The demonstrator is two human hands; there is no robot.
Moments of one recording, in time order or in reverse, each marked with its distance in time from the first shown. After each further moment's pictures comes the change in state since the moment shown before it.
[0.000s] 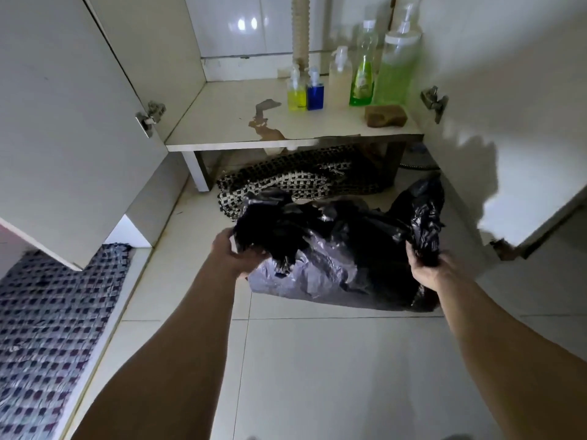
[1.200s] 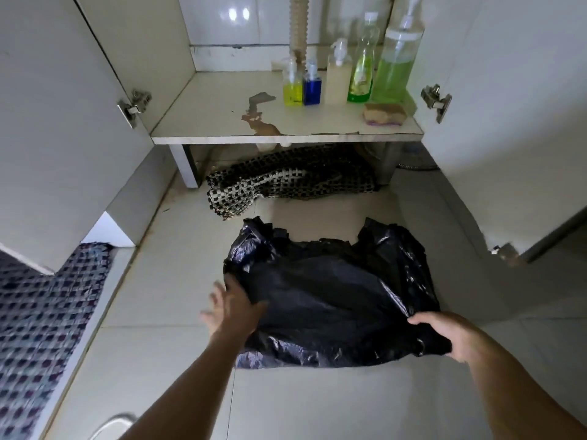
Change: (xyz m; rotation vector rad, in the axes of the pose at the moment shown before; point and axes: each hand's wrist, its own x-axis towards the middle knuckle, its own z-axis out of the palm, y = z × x) left_hand 0.029 -0.085 -0.044 1.530 0.413 0.426; right_hand -0.013 0.015 -0.082 -1.432 0.222 -0.002
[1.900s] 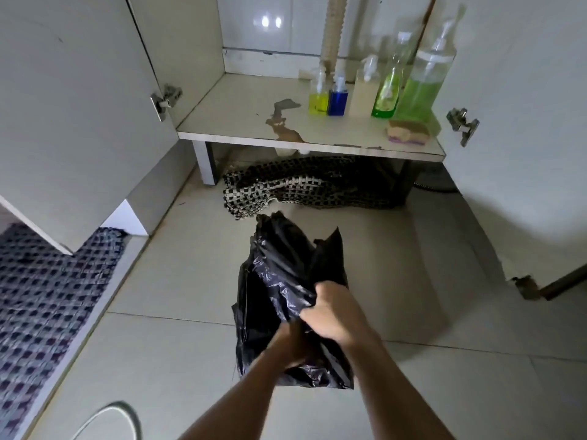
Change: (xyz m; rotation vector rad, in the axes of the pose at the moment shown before) left_hand -0.027 0.032 0.077 -0.295 -0.433 0.274; right_hand -0.112 -0.065 0.155 -0.855 0.048 -0.800
